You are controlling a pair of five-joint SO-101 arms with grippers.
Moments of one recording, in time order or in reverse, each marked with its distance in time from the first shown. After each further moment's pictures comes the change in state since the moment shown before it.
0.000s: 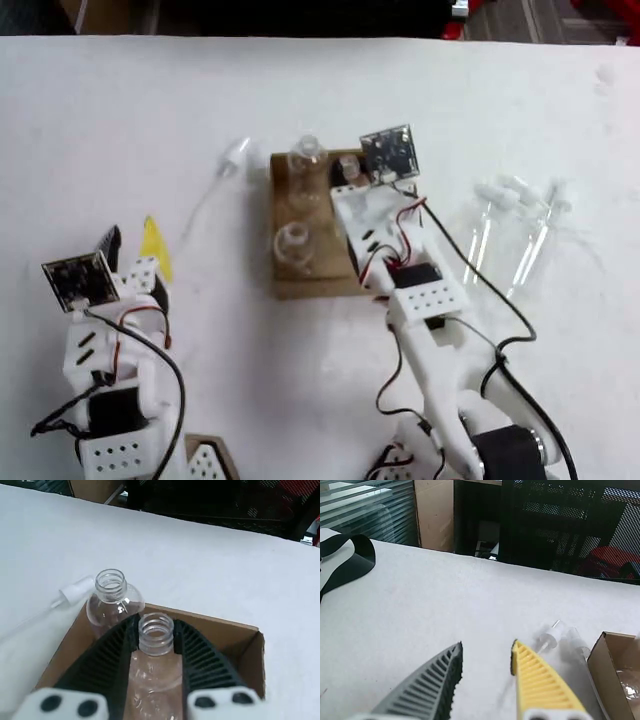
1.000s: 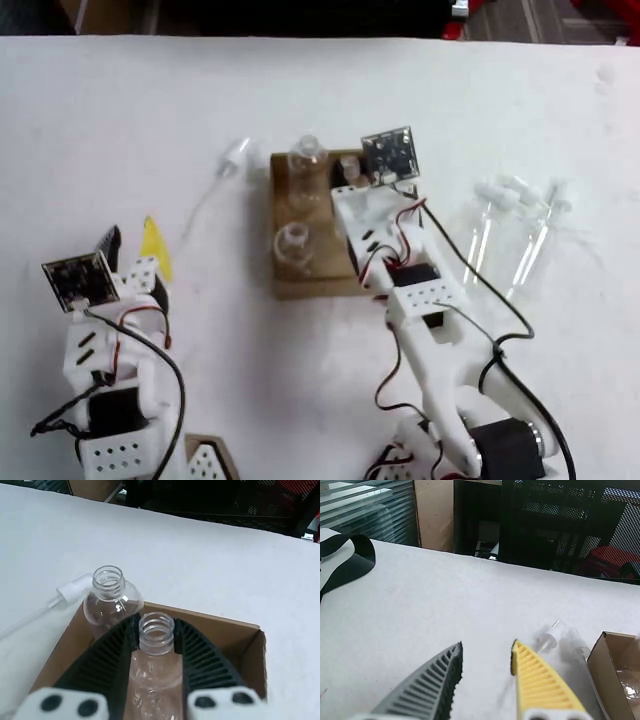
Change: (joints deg) left arm 0.0 0.0 0.0 0.0 0.0; right arm 0.3 1.9 0.4 -2.5 -0.3
